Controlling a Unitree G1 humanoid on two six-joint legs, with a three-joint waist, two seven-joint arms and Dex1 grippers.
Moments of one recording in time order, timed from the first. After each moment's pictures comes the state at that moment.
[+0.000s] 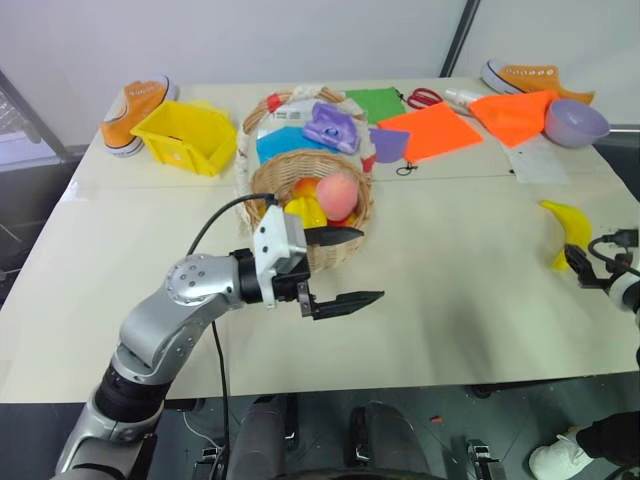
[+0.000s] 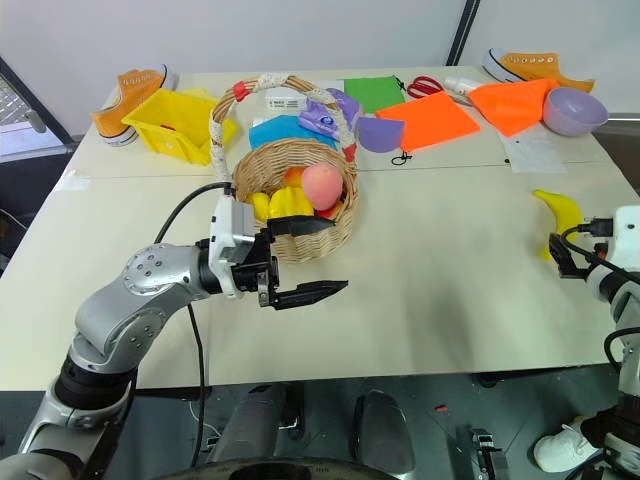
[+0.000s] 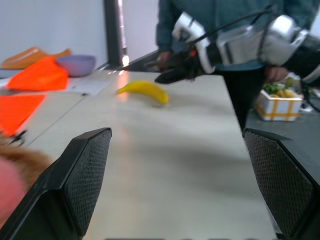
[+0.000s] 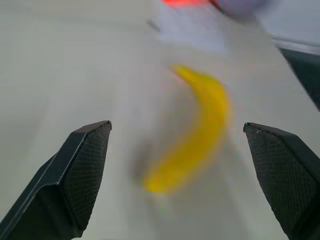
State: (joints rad) left arm -0.39 0.48 -0.19 -0.52 -0.60 0.53 -0.80; right arm -0.09 -0.74 -0.58 -0.03 0.27 0.67 0.33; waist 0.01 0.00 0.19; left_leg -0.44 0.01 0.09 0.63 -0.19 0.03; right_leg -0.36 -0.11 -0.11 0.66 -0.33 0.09
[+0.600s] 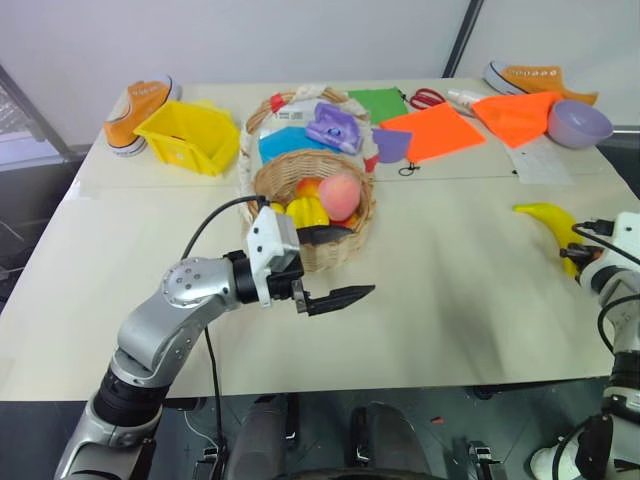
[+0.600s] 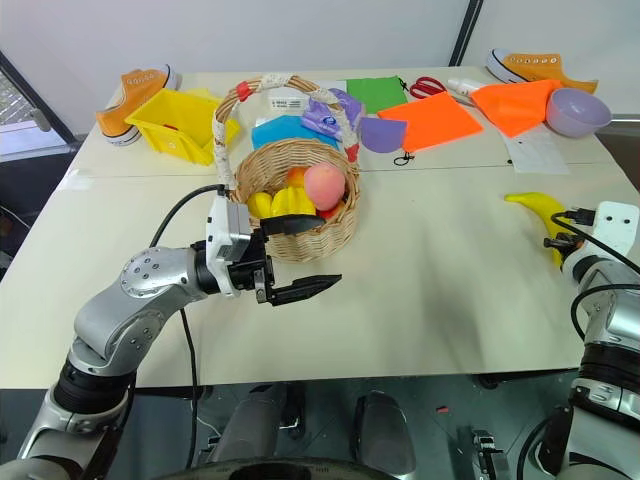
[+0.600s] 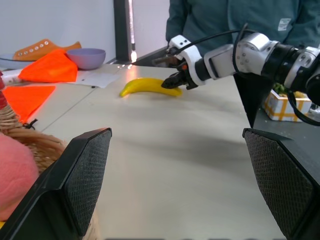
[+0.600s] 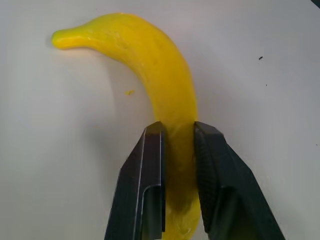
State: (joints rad) left arm -0.35 0.48 -0.17 -0.52 -0.58 0.51 -0.79; right arm -0.36 -0.70 -0.50 0.35 0.25 0.62 0.23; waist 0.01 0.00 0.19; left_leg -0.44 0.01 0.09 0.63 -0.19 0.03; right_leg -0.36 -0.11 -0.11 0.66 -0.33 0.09
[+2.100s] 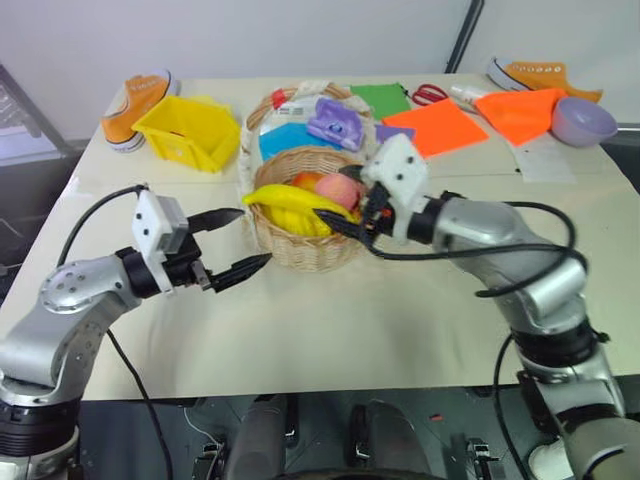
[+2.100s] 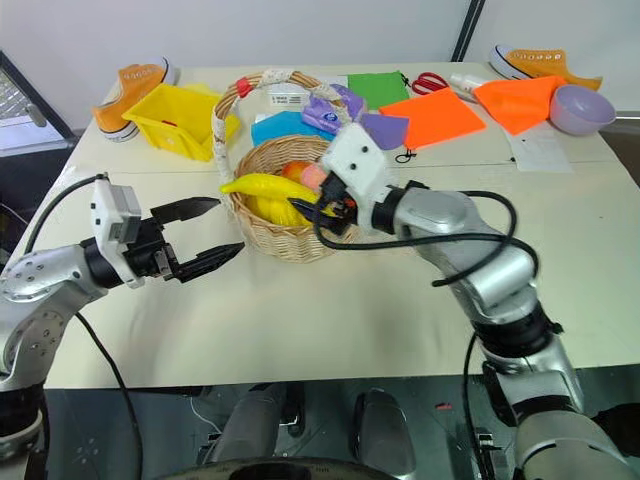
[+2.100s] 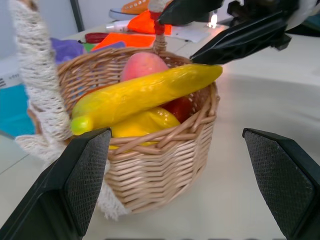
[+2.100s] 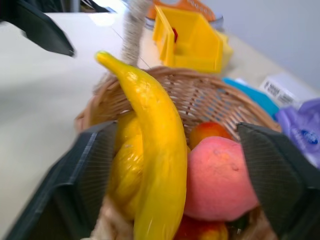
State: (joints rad) left arm -0.17 0.71 0.21 -0.48 -0.67 0.54 -0.83; right arm -0.65 -0.60 0.14 -0.53 0.46 0.85 0.52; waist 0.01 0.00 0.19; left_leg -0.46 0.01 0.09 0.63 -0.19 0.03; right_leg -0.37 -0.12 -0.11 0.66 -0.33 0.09
